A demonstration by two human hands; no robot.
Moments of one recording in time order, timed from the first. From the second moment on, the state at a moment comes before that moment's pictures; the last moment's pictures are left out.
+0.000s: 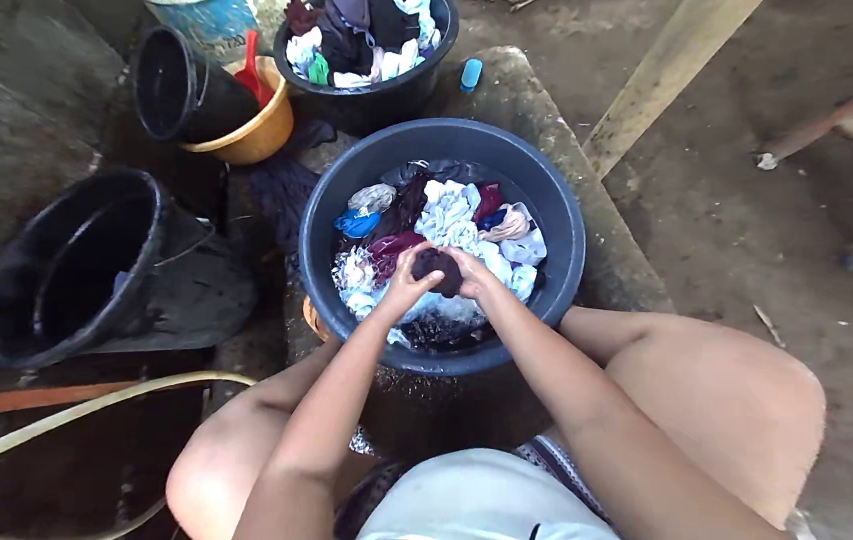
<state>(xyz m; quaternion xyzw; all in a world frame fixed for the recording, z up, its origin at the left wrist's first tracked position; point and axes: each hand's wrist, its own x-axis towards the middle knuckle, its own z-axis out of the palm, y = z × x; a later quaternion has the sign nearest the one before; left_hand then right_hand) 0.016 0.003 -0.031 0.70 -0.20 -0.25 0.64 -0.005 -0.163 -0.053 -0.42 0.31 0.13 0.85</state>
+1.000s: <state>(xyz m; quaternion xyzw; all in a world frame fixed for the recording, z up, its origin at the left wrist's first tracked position) 0.111 0.262 0.096 0.91 0.06 0.19 0.35 -0.006 -0.077 -0.122 -0.55 0.44 0.16 0.69</state>
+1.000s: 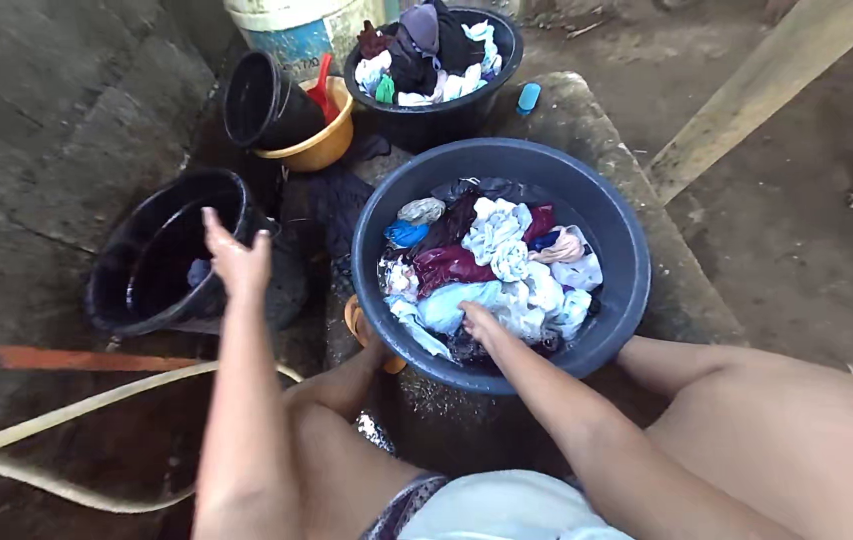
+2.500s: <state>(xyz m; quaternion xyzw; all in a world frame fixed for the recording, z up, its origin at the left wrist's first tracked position) 0.077 0.057 -0.157 0.92 0.04 -0.27 0.28 0.000 -0.167 -0.130 -0.87 0.31 0.09 0.39</state>
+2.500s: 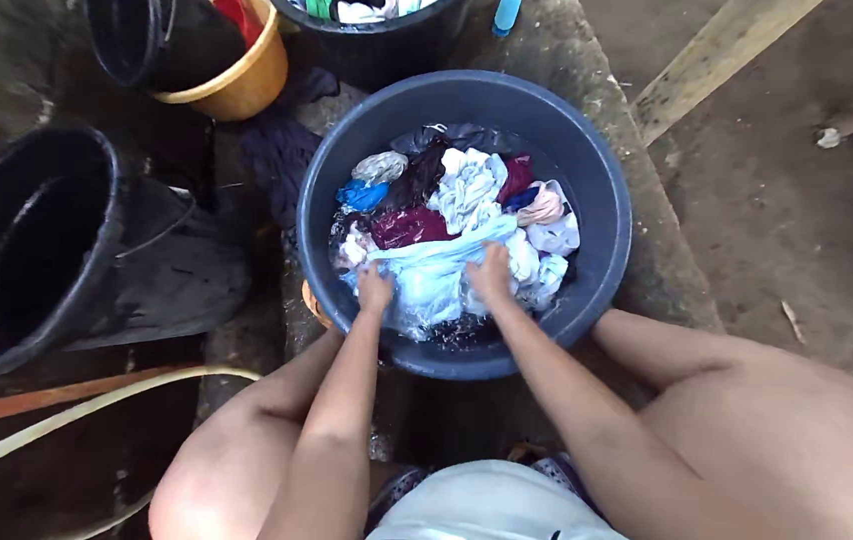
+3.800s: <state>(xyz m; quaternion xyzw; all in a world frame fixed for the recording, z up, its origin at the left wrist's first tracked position) 0.039 0.078 0.105 0.80 -0.30 -0.04 0.52 -0.047 -0.261 0.147 -0.91 0.06 -0.13 0.40</state>
